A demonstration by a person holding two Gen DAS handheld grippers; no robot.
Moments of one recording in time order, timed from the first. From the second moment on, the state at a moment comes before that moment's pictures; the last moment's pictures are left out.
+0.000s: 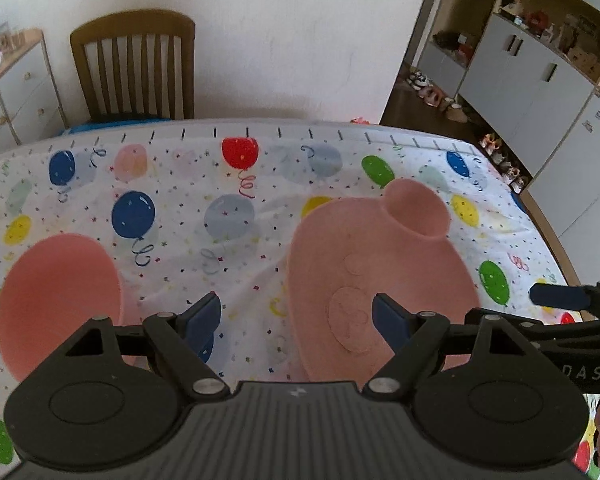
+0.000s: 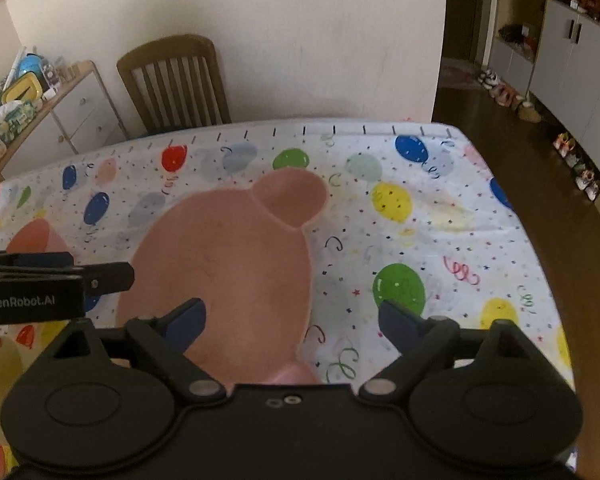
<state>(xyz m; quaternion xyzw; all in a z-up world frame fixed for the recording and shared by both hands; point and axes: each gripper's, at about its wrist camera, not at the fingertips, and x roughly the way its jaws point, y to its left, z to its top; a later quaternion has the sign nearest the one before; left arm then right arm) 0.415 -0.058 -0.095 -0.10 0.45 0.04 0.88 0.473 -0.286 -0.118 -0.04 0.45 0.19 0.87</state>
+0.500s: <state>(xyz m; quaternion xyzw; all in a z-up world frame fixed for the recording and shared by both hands) 0.431 -0.057 -0.118 -0.11 0.46 0.03 0.88 0.504 -0.280 -0.140 -0.02 0.48 0.20 0.85</state>
